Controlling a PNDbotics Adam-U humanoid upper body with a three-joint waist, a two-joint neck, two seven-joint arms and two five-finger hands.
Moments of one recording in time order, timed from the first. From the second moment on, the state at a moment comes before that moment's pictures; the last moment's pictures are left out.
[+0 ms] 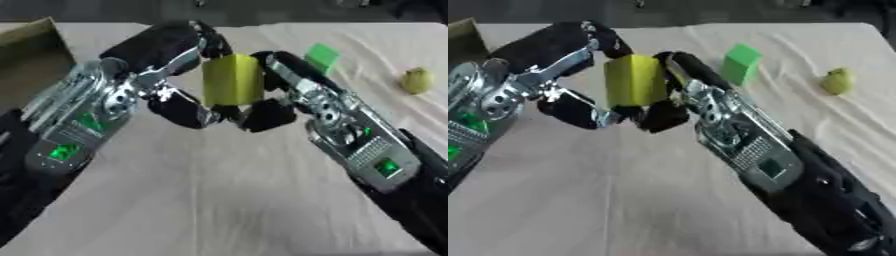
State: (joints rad) left arm -0.91 0.46 -0.61 -1.79 -0.67 0.36 -0.42; right arm -0.74 -0.41 0.58 -1.93 0.32 0.91 0.18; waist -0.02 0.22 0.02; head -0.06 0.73
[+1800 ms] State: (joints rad) left arm -0.90 0.48 -0.60 -1.82 -0.57 0.38 -0.42; right arm -0.73 -0.41 0.57 -1.93 0.56 0.85 0.40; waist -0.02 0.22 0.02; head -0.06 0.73
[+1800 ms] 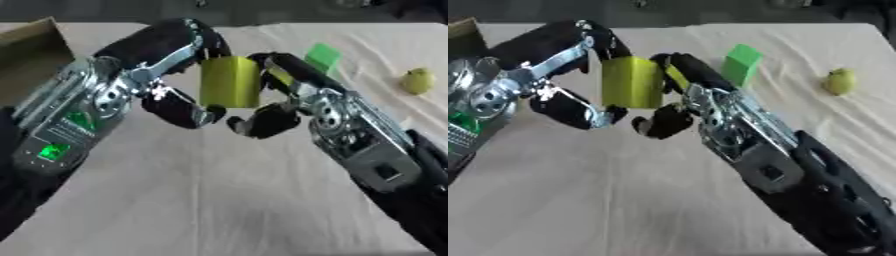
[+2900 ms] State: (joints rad) left arm -0.86 0.54 -0.54 -1.87 -0.52 0.39 -0.41; right arm -0.72 -0.42 0.55 -1.94 0.69 0.78 0.47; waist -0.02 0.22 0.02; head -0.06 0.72
